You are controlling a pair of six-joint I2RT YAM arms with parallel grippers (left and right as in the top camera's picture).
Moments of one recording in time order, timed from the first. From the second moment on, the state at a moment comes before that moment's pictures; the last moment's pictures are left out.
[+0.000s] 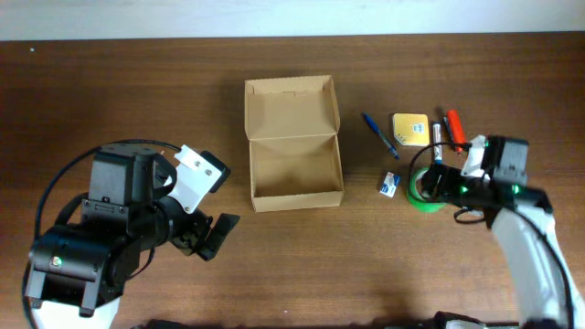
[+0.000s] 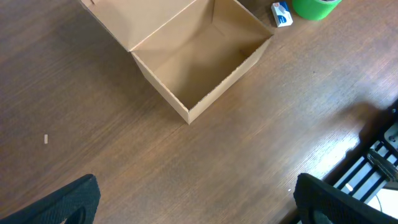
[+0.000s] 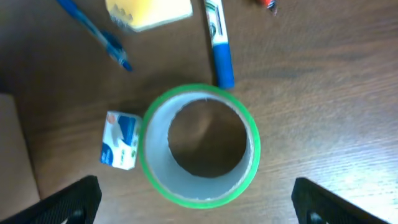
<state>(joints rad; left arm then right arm) -0.20 1.03 1.36 -1.30 0.31 0.38 -0.23 1.33 0.85 -0.65 -0.15 0.12</state>
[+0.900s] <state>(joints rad) -0.20 1.03 1.36 -1.30 0.31 0.38 -0.23 1.49 0.90 -0.65 -0.02 0.14</state>
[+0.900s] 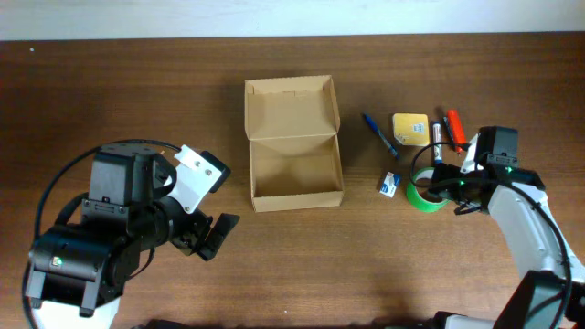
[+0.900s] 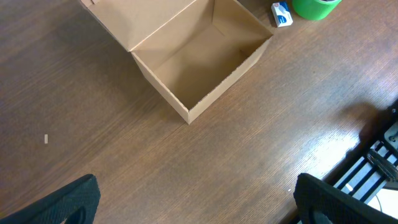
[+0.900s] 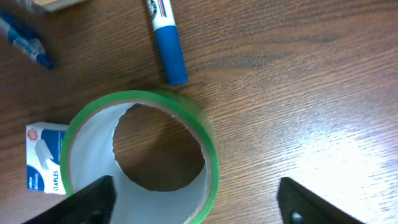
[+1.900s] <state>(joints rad) -0.20 1.03 1.36 -1.30 0.31 0.38 -0.23 1.64 1.04 -0.76 0.01 0.15</state>
